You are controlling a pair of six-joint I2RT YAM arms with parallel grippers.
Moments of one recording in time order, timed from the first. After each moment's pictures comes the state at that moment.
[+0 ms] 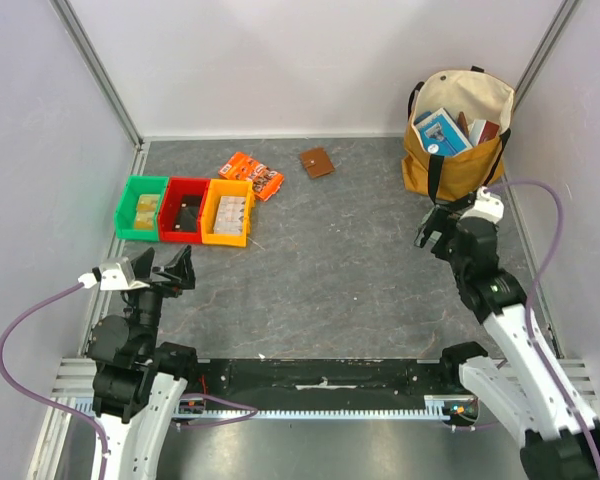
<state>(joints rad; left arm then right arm) -0.20 0.01 0.55 -0.37 -0.18 -0.24 0.24 0.70 0.70 -0.41 0.31 0.41</state>
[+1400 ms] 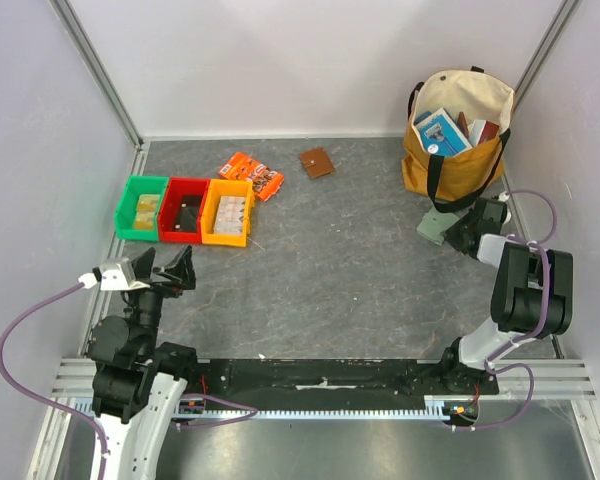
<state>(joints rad) -0.21 0.01 0.55 -0.36 -0.18 -0.24 -0.23 1.63 0.73 0.09 -0.06 0.66</state>
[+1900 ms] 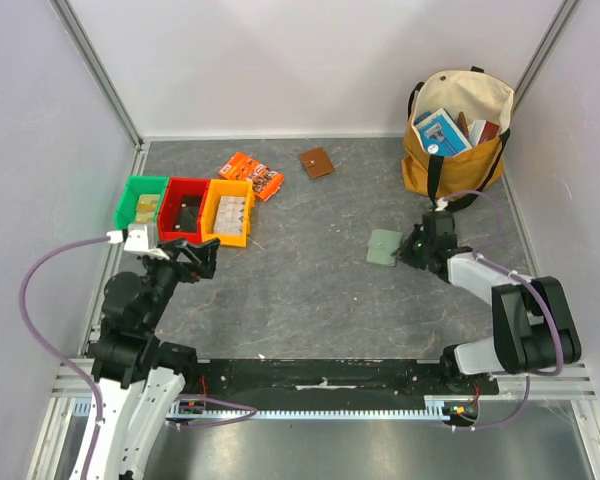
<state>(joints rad) -0.21 0.25 0.64 -0.37 0.02 -0.32 0.11 1.44 0.61 -0.02 -0.07 0.67</state>
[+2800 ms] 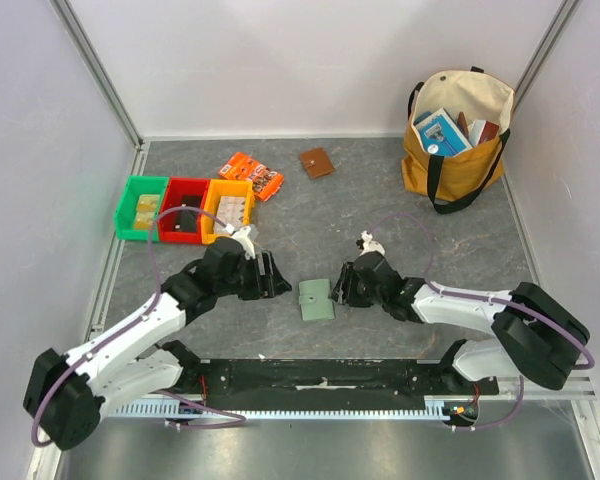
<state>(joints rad) -0.62 0.91 0.58 -0.35 0.20 -0.70 0.86 1.34 0.50 0.07 0.08 0.86</state>
